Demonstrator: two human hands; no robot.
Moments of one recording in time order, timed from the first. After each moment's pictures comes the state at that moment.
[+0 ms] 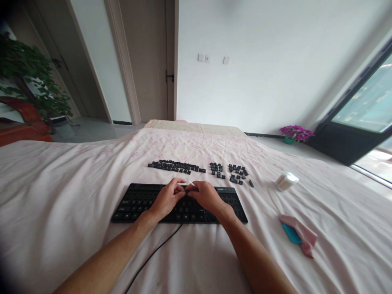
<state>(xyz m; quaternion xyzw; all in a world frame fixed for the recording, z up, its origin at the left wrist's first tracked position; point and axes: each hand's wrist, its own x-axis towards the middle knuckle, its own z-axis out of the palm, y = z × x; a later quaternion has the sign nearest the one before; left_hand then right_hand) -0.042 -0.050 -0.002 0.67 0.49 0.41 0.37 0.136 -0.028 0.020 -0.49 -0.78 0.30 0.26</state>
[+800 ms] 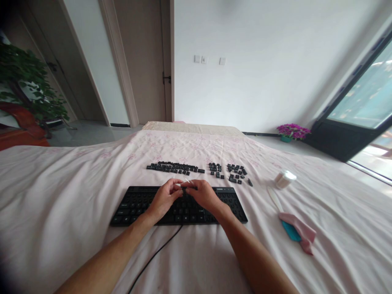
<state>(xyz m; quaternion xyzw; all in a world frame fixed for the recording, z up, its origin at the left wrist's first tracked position) -0.047 -0.045 -0.007 0.62 0.45 0.47 0.44 0.128 -0.028 0.024 -0.43 -0.75 0.38 0.33</state>
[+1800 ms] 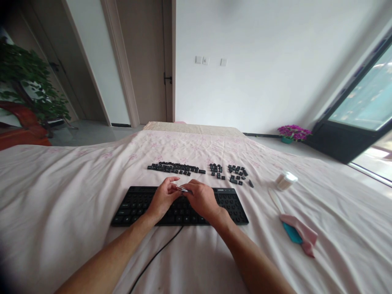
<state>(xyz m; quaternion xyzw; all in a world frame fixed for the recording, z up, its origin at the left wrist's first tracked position) -0.047 -0.044 -0.011 0.54 0.44 0.53 0.48 0.115 -0.051 0.042 -0.47 -0.83 0.13 0.25</state>
